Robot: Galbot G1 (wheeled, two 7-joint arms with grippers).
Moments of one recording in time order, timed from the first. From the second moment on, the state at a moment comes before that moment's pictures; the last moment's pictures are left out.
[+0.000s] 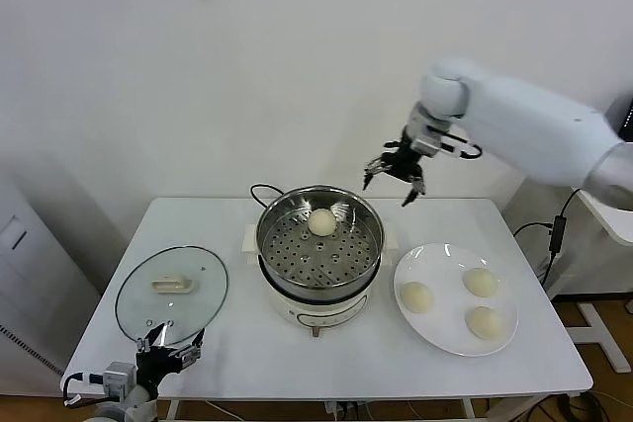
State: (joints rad) left arm 1.56 -0.97 -0.44 -1.93 -0.54 0.27 -0.17; right arm 0.68 0.94 -1.28 1.09 0.19 0.63 -1.25
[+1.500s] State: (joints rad) left arm 1.56 -0.99 -0.45 -1.92 -0.53 0.27 -0.17; right arm 0.27 0.79 -1.25 1.13 0.30 -0.04 -1.09
